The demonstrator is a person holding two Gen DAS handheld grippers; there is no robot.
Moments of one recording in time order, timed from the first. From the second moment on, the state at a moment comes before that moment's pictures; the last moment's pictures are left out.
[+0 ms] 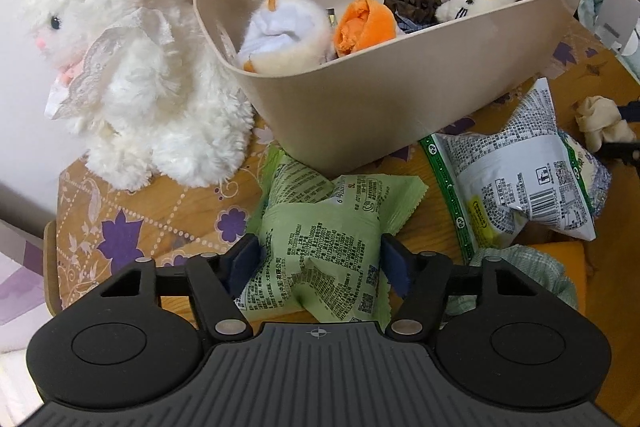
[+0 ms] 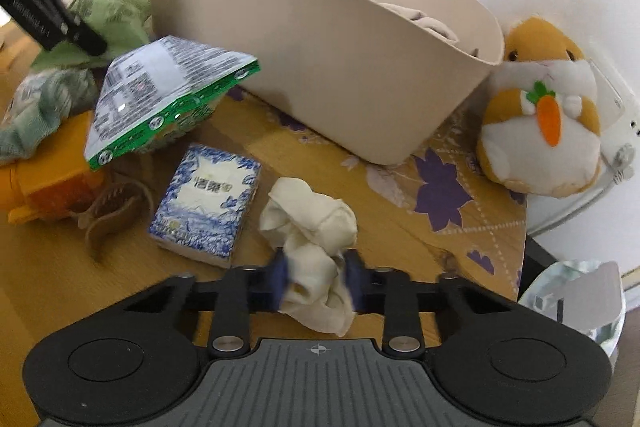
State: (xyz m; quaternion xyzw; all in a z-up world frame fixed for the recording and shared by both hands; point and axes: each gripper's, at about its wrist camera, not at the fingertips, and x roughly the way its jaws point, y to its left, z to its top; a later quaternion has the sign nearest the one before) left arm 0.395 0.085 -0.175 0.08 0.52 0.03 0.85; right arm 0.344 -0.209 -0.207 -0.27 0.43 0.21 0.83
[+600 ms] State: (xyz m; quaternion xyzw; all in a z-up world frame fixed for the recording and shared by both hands) left arm 0.364 0.095 -0.136 0.07 0.48 0.04 0.87; right arm 0.333 -0.232 -0.174 -0.25 0.41 0.18 0.86
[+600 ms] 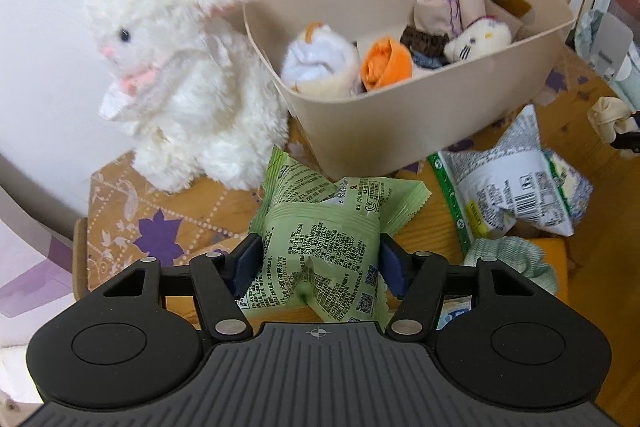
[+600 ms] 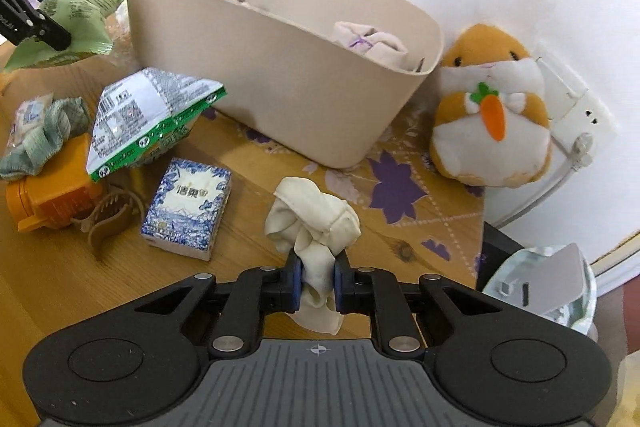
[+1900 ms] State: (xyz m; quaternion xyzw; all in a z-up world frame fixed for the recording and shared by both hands) left arm 0.399 0.061 -0.026 0.09 0.35 0.04 0.93; right arm 0.377 -0.217 -0.059 -0.19 0.28 0.14 0.93
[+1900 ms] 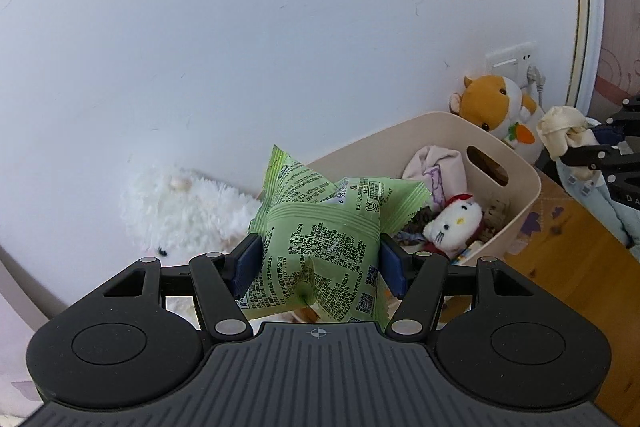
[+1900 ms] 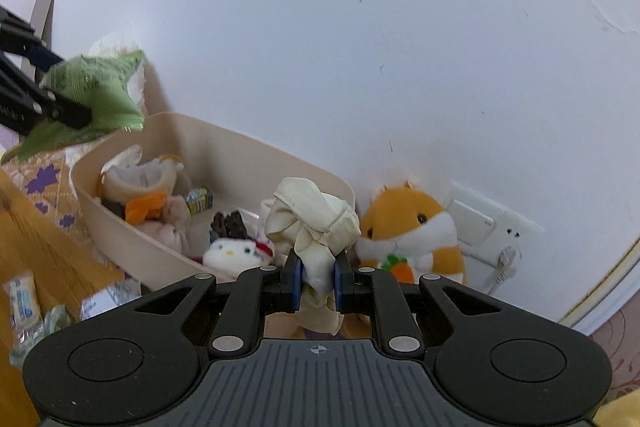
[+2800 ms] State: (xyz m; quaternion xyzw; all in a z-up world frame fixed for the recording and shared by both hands) left arm 0.473 0.027 -0.085 0.07 0.40 0.06 0.91; right arm 0.447 -0.170 -0.096 -0.19 0.29 0.16 0.92
